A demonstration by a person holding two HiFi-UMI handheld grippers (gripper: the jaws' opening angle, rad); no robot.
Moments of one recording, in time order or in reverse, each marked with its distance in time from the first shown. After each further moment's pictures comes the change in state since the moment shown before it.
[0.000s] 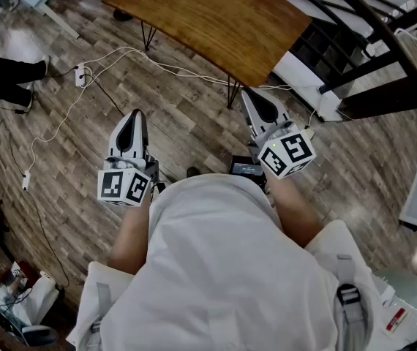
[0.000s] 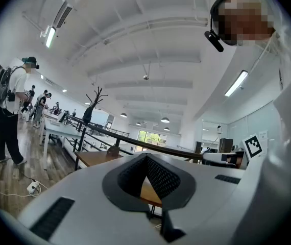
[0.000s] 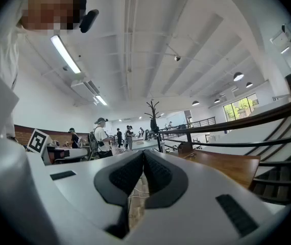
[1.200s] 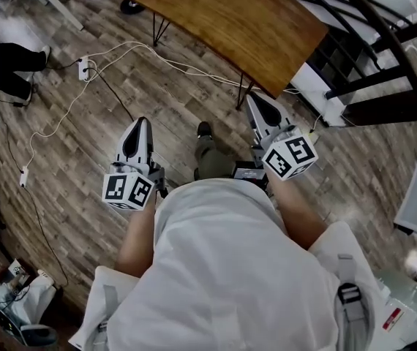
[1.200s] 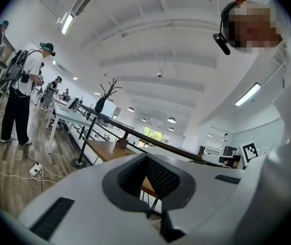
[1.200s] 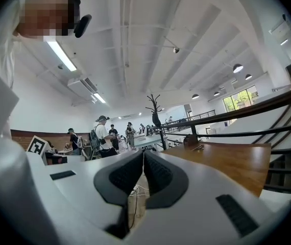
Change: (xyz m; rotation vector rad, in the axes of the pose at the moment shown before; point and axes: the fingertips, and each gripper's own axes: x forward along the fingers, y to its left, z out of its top) left arm -0.014 0.105 -0.024 -0.143 0.026 0.019; right arm 0.080 0.040 -0.032 0.053 0.046 0.000
